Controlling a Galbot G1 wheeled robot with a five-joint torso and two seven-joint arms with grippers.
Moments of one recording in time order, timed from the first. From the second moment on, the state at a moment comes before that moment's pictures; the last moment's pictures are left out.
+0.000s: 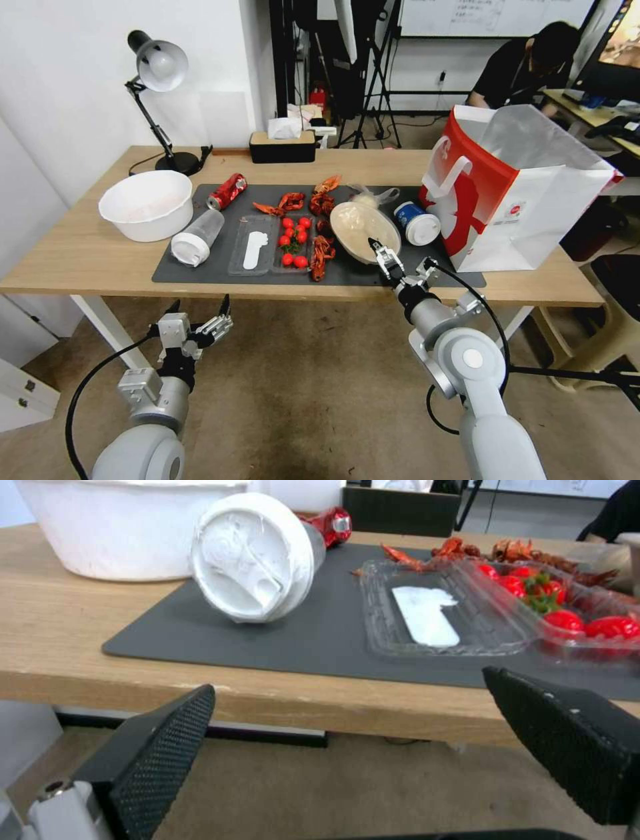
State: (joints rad) left arm 1.67 -1.40 -0.59 -2.19 -0.31 0.16 -0.08; right arm -1.29 1.48 0.45 2.09 1.25 -0.38 0.34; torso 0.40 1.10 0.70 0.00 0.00
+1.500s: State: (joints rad) left arm 1.70 -1.41 -0.60 -2.20 -0.33 0.11 -0.07; right arm -1.16 1.05 0.61 2.23 0.56 -0.14 0.11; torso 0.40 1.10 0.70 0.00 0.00
